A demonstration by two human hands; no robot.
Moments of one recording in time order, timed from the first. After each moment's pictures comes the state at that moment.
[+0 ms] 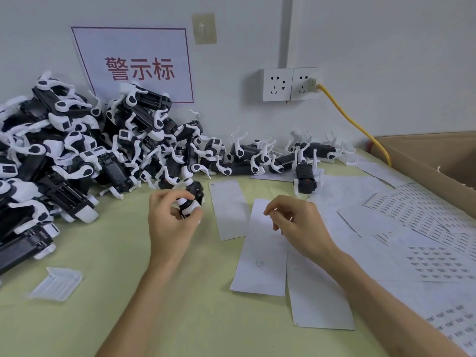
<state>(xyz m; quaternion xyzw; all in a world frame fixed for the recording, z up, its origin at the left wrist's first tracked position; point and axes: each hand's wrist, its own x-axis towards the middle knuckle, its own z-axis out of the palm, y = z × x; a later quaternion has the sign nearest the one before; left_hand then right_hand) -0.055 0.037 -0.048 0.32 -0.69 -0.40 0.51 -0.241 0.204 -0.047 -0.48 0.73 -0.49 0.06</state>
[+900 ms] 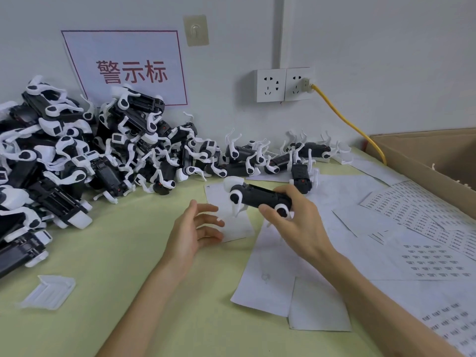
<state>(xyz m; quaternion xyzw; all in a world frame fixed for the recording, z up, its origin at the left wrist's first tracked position) -0.071 0.056 -0.044 0.28 -0.56 -0.71 0.31 -0.238 0.206 -0.042 -0.45 0.71 -0.55 0.02</state>
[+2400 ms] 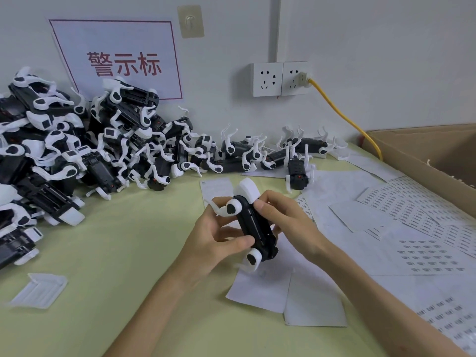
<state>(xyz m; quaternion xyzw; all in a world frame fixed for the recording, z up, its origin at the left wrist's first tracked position) -0.073 0.092 -0.043 0.12 -0.71 -0.65 0.24 -0.231 0.211 -0.030 -0.48 0.62 -0.56 0.26</state>
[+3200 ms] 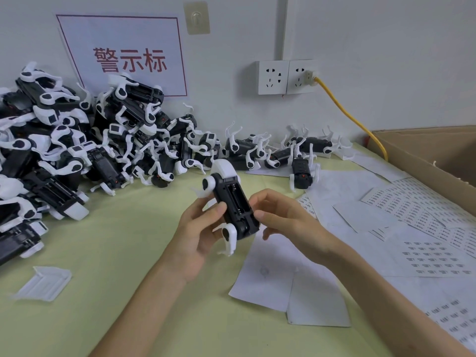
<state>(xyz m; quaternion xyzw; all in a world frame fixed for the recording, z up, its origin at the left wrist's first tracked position) -0.068 0.077 -0.039 0.11 -0.57 -0.77 0.27 -0.231 0.215 -0.025 -0.51 0.54 -0.57 0.36</state>
